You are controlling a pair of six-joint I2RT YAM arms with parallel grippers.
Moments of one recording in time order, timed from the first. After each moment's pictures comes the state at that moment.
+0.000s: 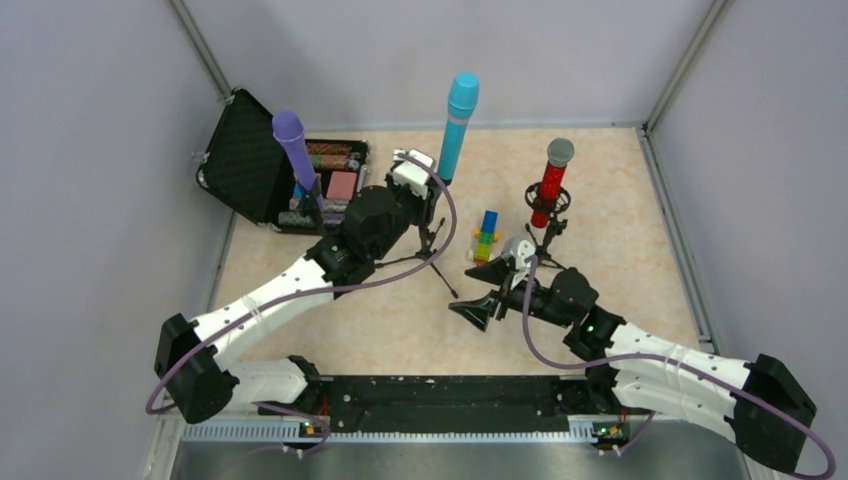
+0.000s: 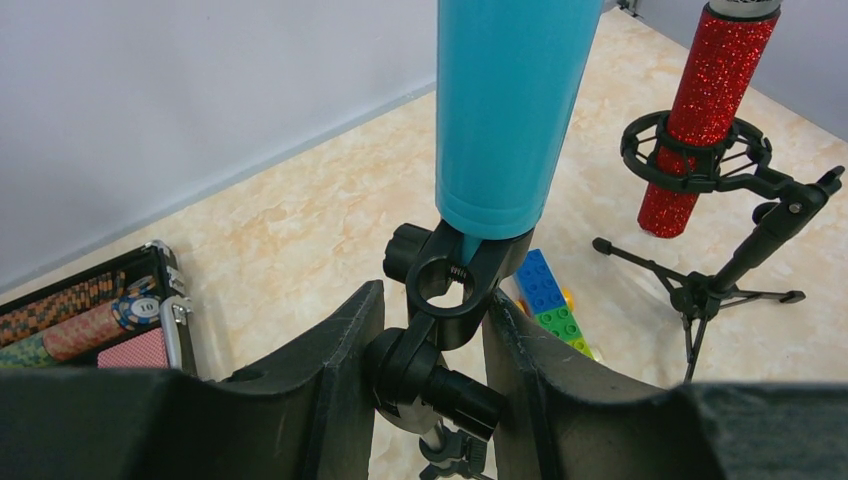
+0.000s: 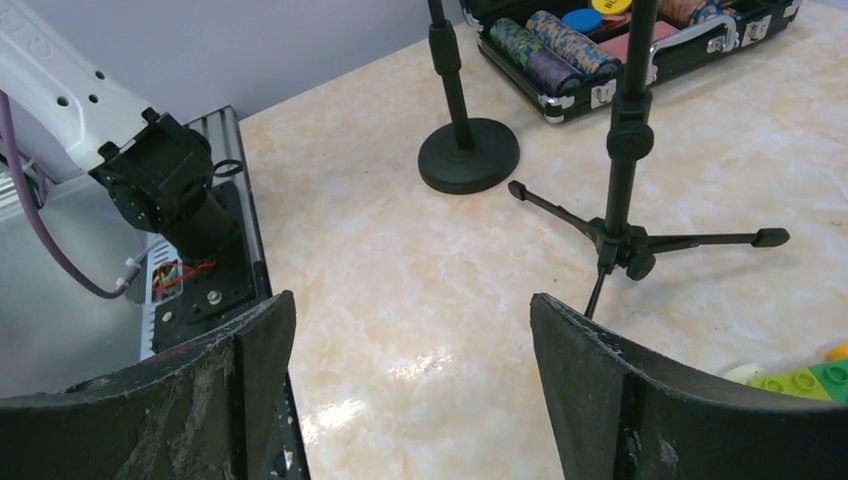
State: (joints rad) left arm -0.82 1.21 1.01 0.12 -0.28 0.04; right arm 0.88 0.84 0.32 0.54 -0.30 0.21
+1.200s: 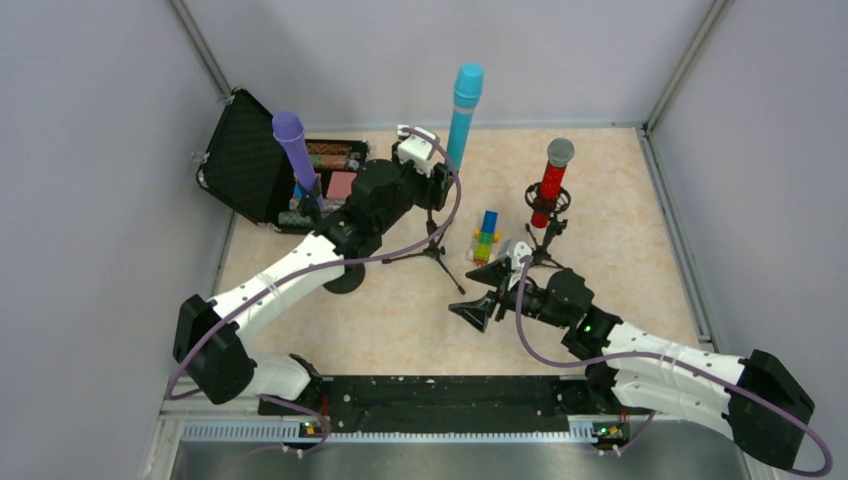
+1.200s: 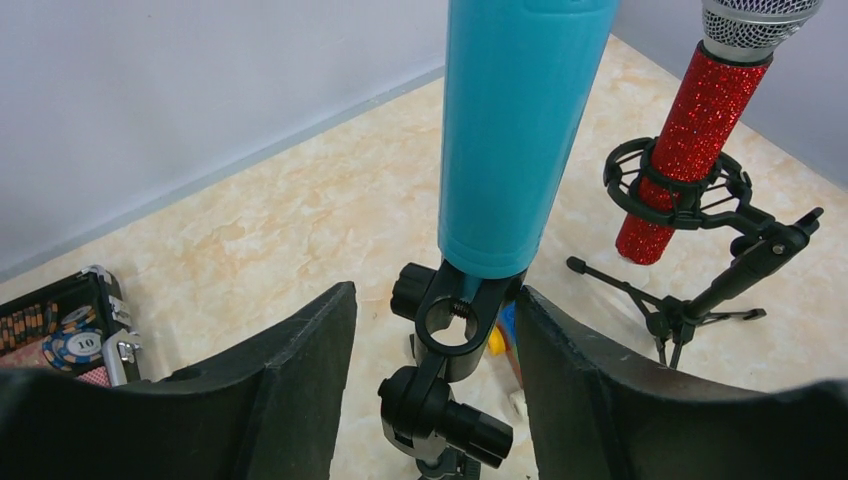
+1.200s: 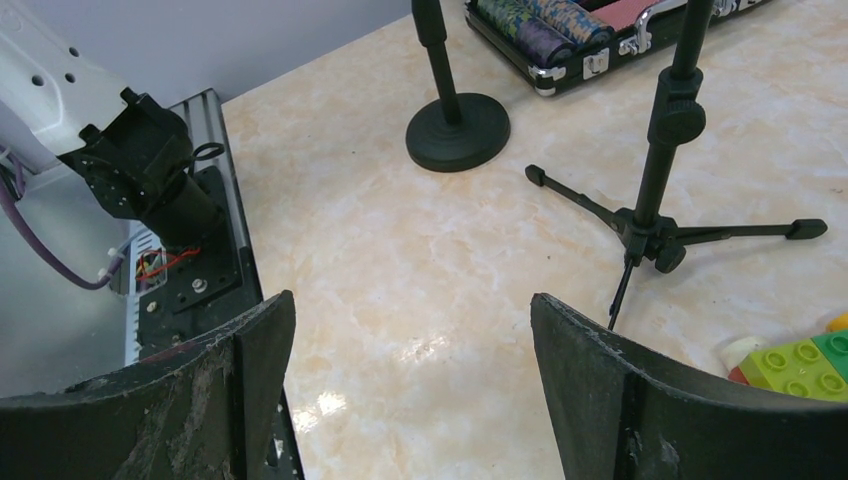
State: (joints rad) left arm -0.70 1.37 1.15 0.09 -0.10 -0.02; right arm 0.88 0.87 0.30 0.53 -0.28 0.21
